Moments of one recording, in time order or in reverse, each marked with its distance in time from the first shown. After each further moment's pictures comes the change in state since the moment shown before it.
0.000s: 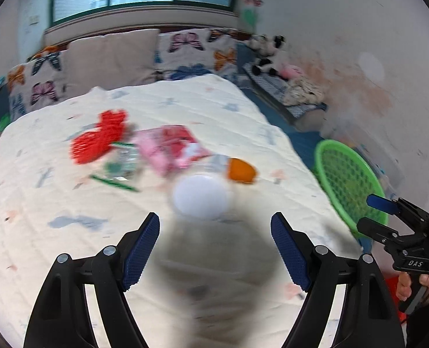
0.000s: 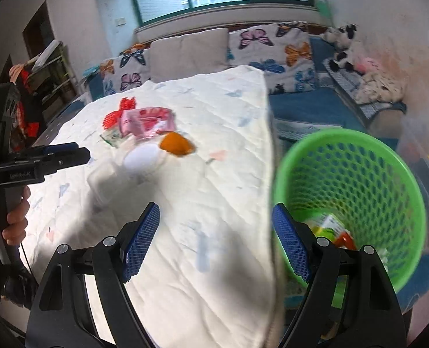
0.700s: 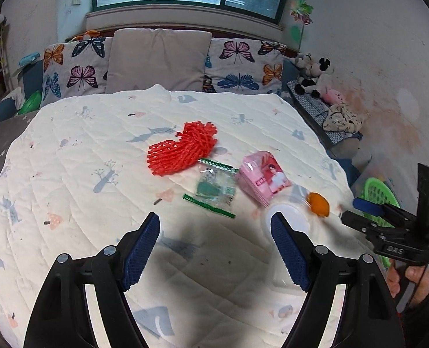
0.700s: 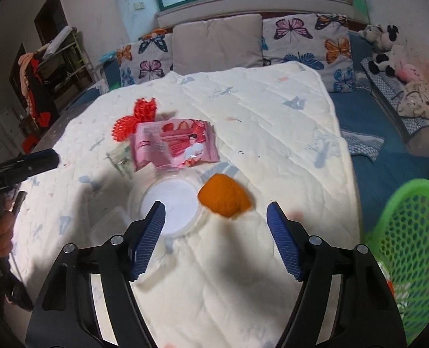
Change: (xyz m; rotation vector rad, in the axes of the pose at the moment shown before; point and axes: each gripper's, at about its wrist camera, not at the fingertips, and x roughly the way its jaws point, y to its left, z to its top) left arm -0.004 0.102 0.026 -0.133 -0.023 0.095; right arm 0.112 0.046 0.074 -0.047 0.078 0.094
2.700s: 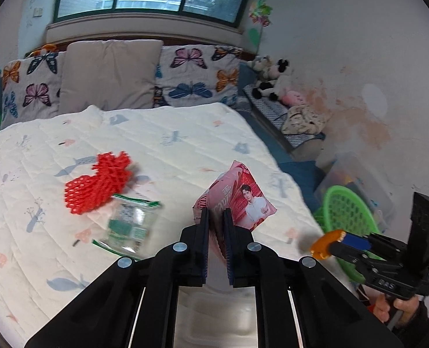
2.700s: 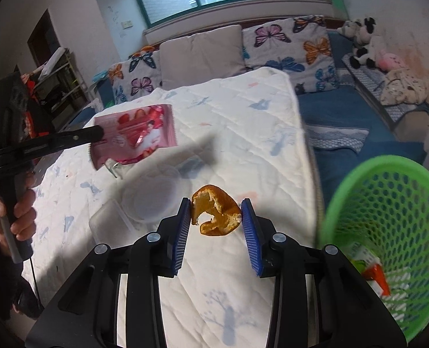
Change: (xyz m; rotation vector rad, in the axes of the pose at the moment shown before) left arm 0.025 -0.084 0.029 0.082 -0.044 -0.199; right arm -0.062 -0.040 -0.031 0.084 -0.080 -0.009
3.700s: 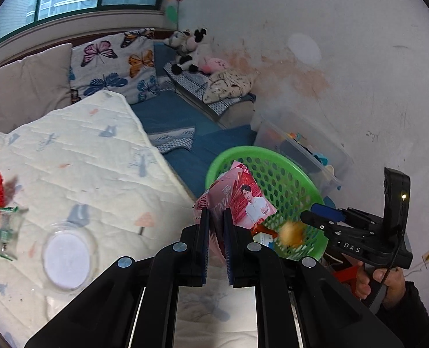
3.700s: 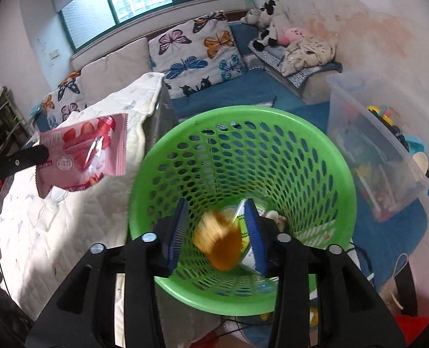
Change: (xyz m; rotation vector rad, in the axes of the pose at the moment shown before) left arm 0.043 -0.182 -0.031 0.216 0.116 -0.205; right arm -0.094 -0.144 -0.076 0.227 -0.033 -0.280
